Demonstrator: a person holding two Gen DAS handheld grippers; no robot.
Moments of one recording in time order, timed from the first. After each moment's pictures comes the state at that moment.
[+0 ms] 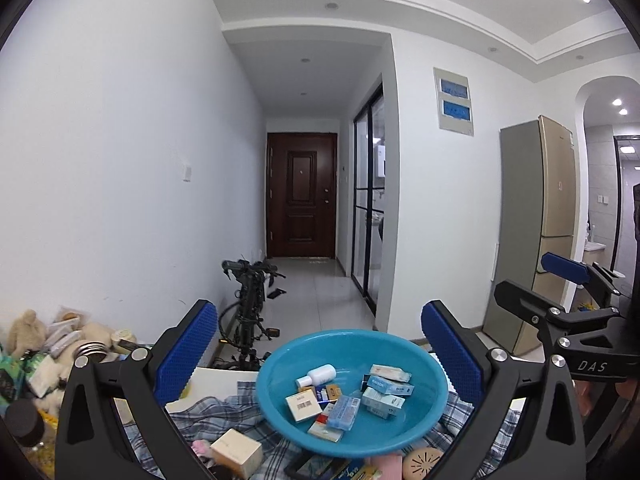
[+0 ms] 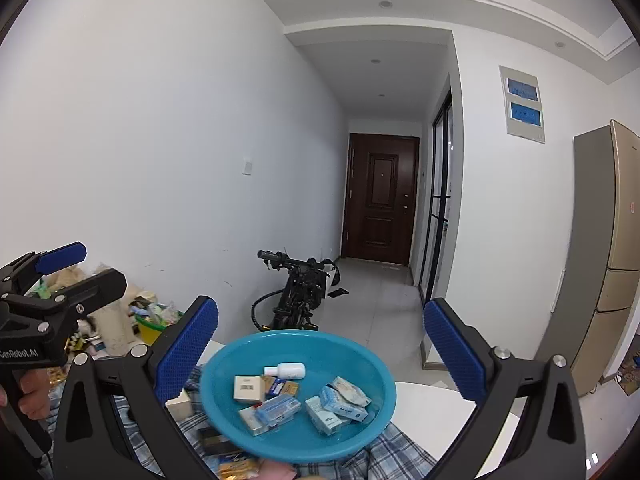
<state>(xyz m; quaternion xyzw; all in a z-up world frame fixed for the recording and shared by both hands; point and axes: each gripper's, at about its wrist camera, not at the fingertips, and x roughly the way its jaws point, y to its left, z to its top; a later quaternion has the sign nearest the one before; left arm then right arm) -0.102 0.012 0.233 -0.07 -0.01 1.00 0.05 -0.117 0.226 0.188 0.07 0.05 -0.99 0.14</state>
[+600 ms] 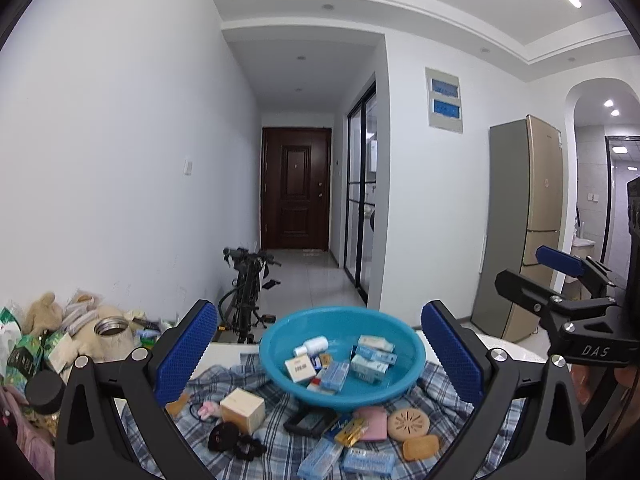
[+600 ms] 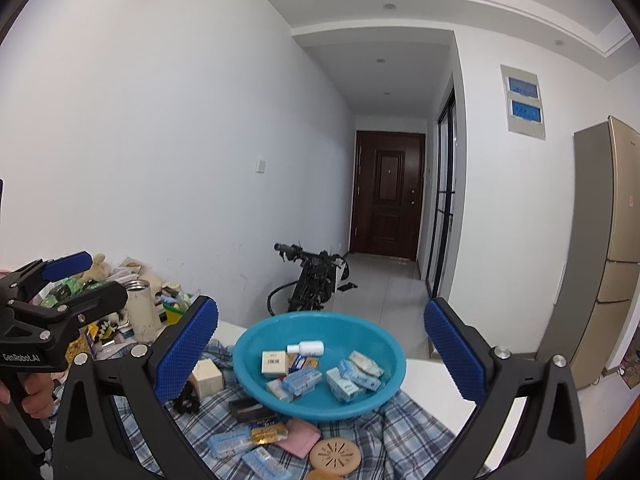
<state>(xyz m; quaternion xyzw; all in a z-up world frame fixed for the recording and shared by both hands) -0.031 -0.003 0.215 -0.10 -0.01 0.99 0.06 -0.056 0.224 0.170 0.08 0.04 -0.98 0.15</state>
